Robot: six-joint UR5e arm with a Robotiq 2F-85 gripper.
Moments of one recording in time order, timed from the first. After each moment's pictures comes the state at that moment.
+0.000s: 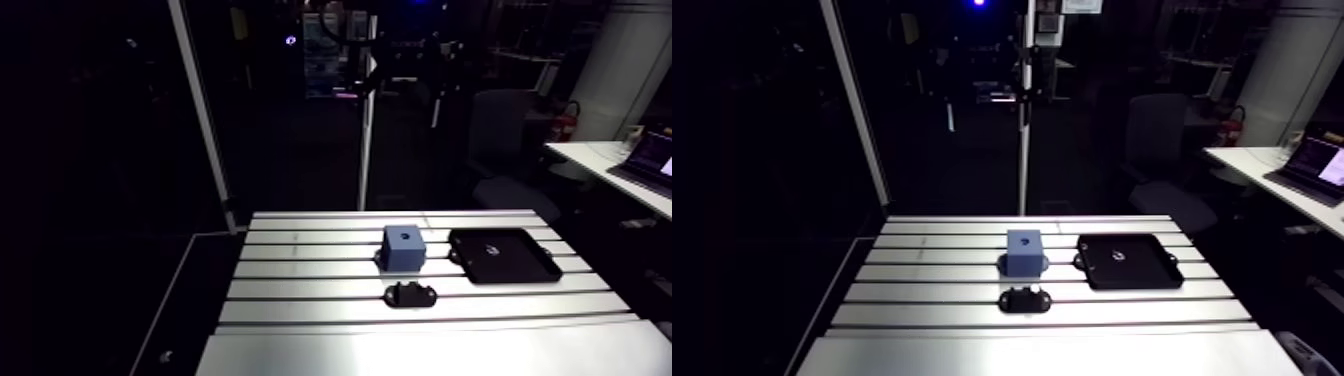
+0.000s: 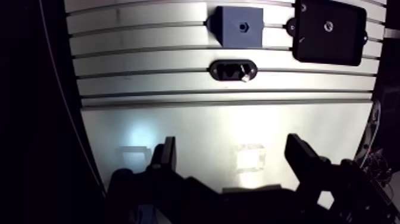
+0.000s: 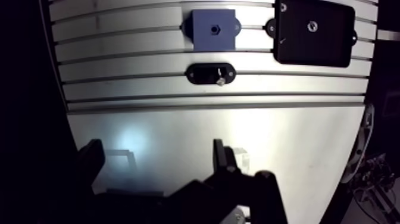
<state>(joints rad) -0.05 -1.47 1.46 -1.46 -1.59 -1.61</state>
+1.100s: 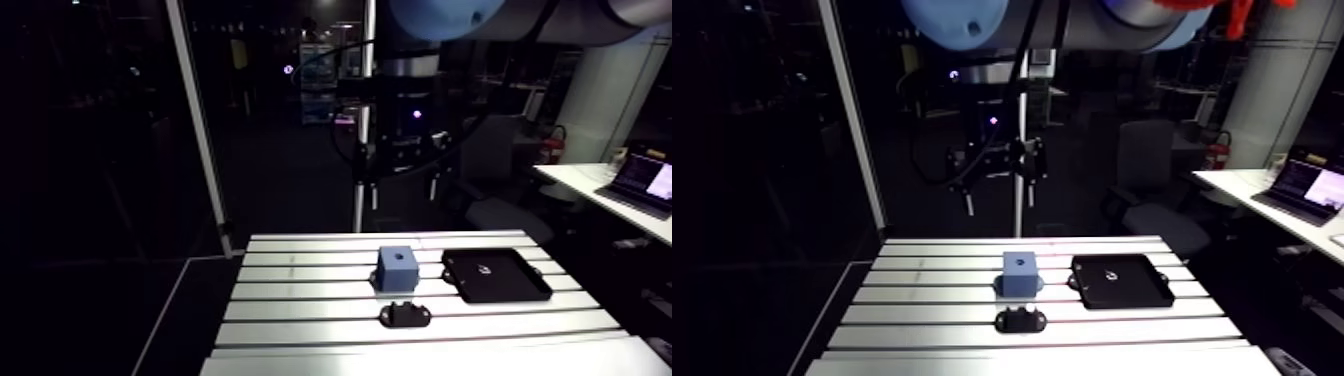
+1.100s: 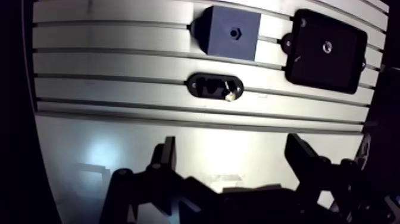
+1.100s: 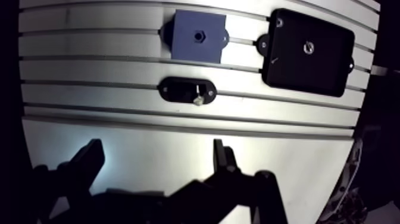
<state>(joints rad) -0.07 -1.55 1.79 -1.82 -1.66 -1.77</state>
